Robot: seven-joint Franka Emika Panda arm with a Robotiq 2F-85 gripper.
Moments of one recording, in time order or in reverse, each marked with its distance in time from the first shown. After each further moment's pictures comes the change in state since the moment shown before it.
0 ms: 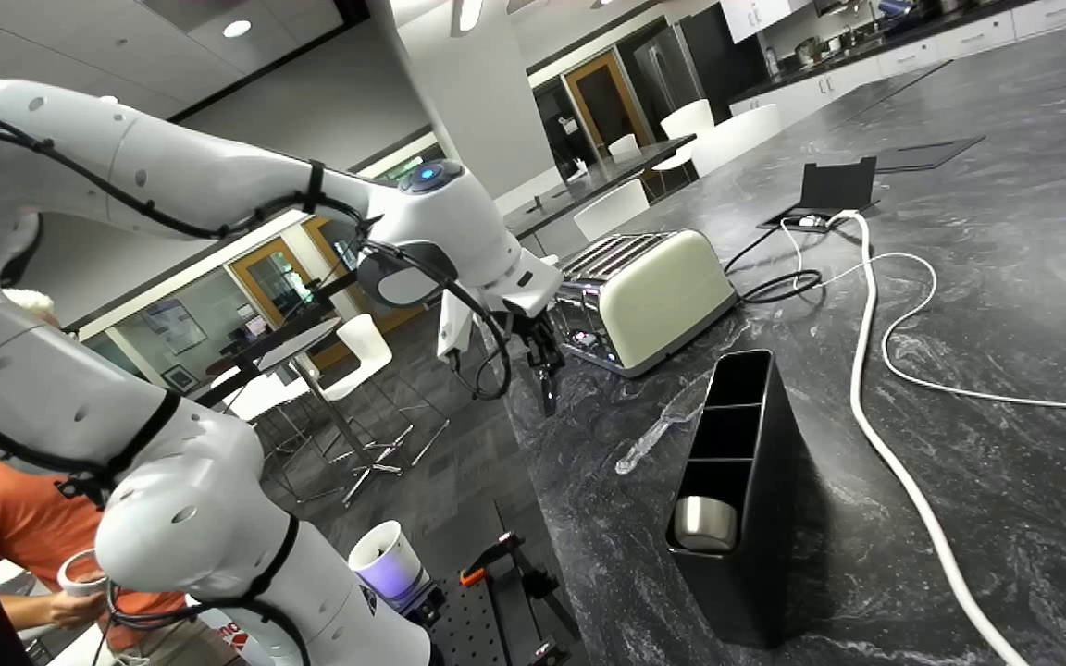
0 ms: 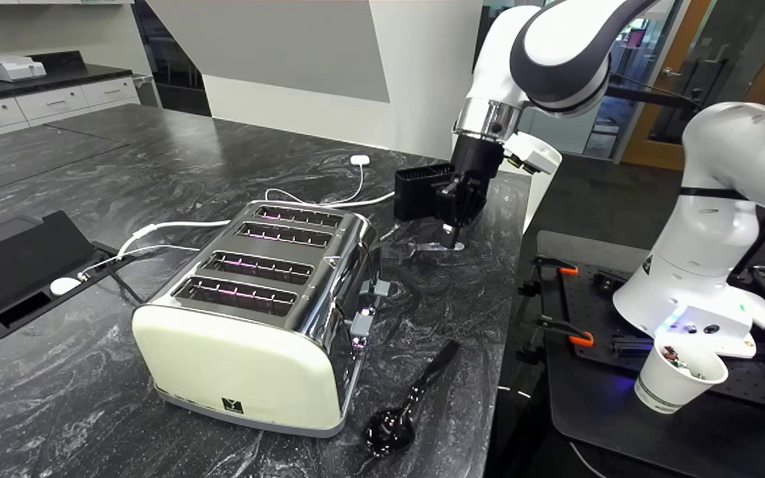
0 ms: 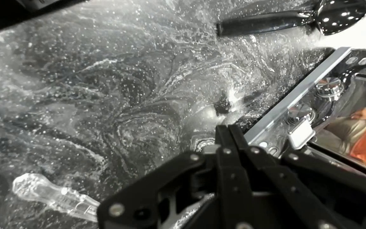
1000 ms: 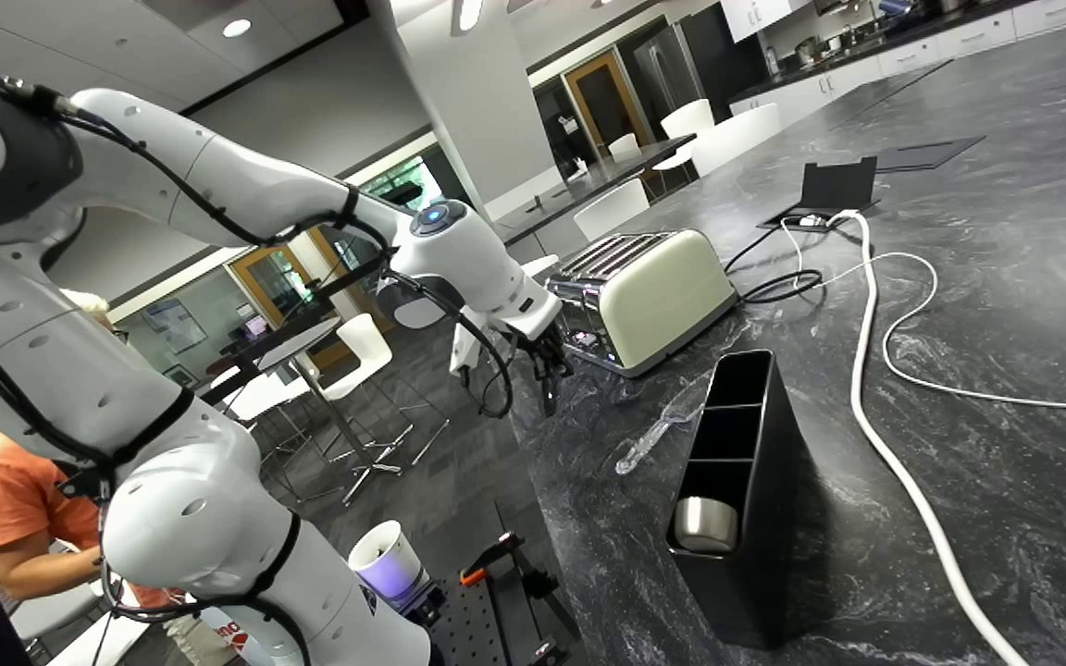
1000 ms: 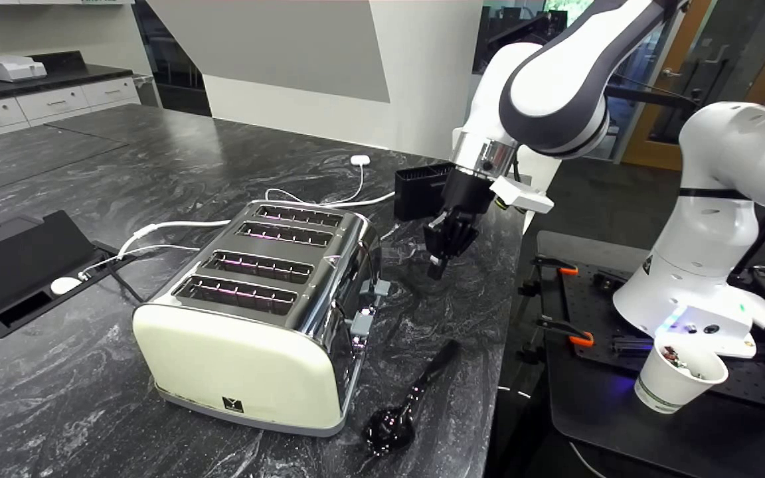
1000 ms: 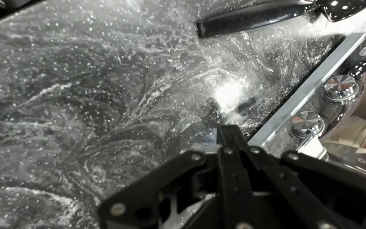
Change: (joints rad) arm 0.062 0.142 0.100 0.014 0.204 0.218 0.002
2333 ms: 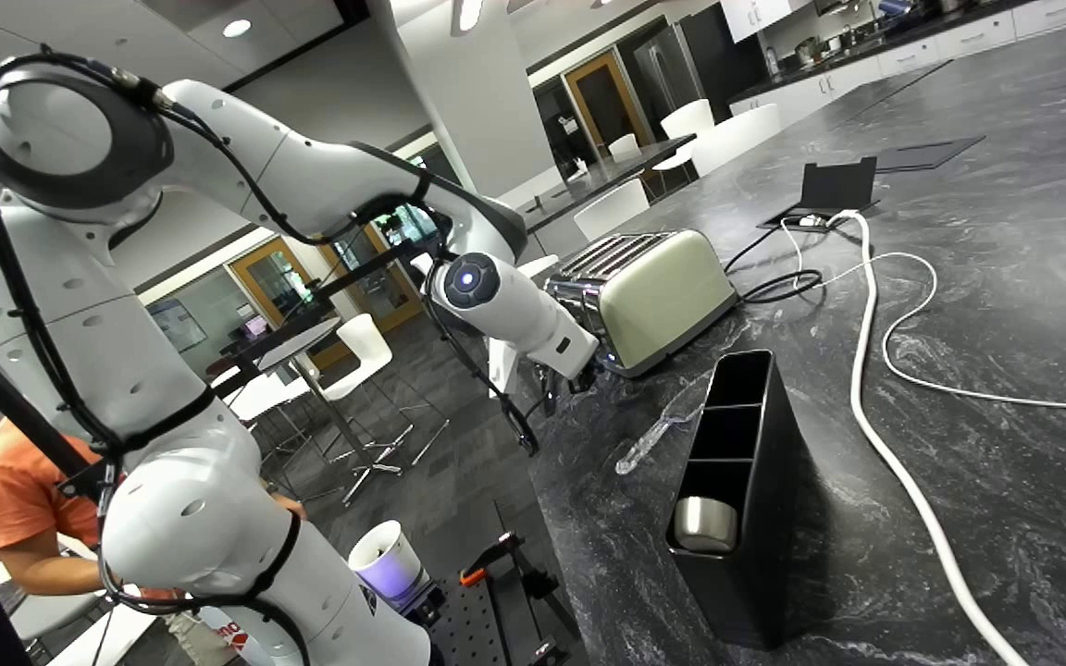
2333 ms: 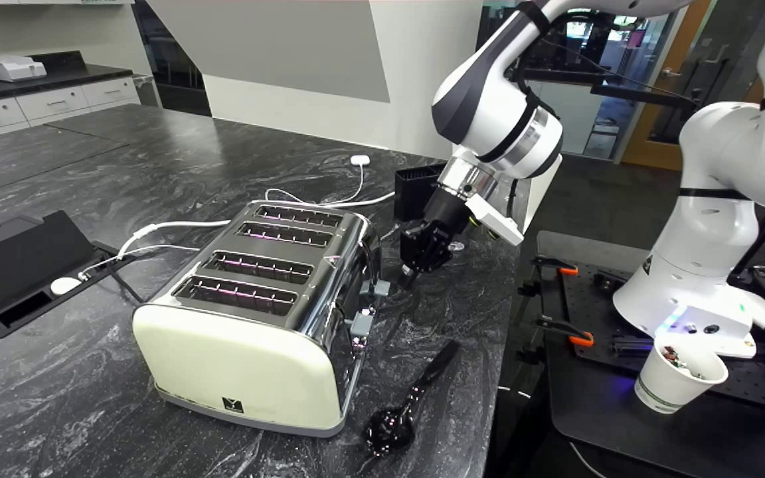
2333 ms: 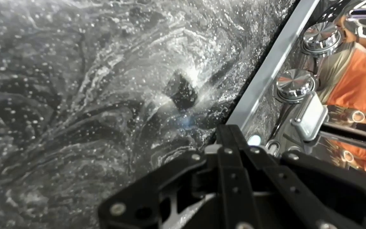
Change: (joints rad) arm -0.006 0.210 -0.033 0.149 0.778 -0.001 -0.697
